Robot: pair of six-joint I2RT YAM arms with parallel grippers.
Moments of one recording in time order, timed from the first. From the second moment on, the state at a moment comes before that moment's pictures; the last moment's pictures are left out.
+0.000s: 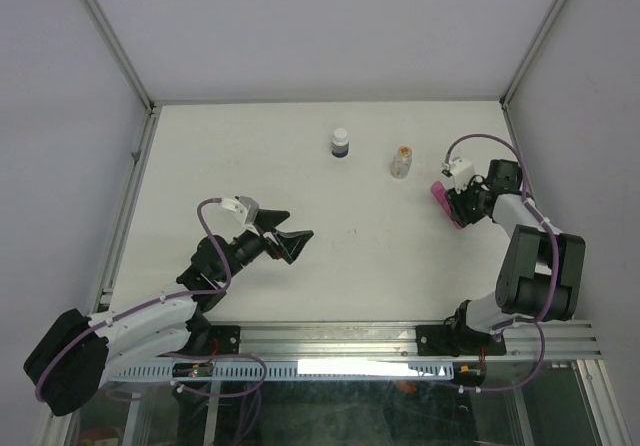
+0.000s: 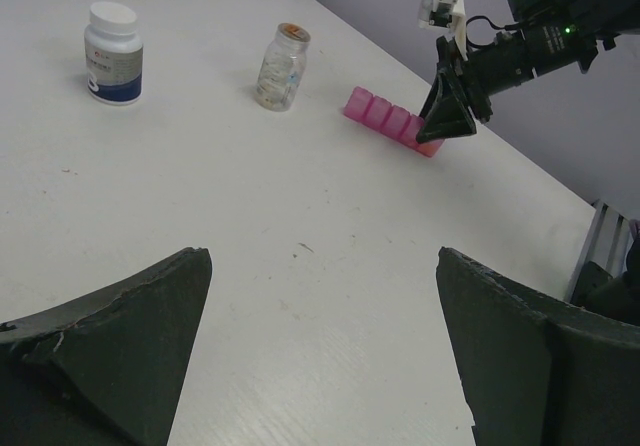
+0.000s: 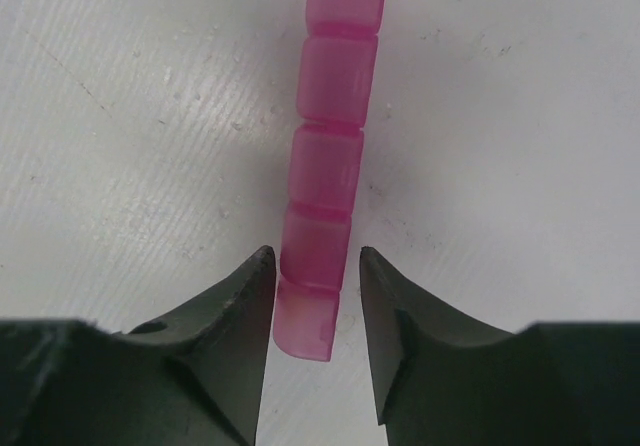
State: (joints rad) left arm -0.73 0.87 0.17 0.80 0.09 -0.37; right arm -0.22 1.46 0.80 -0.38 -0.37 -0.76
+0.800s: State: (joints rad) left arm -0.73 0.80 0.14 0.76 0.12 -0.47; right arm 0.14 1.12 0.33 0.00 -0.36 -1.30
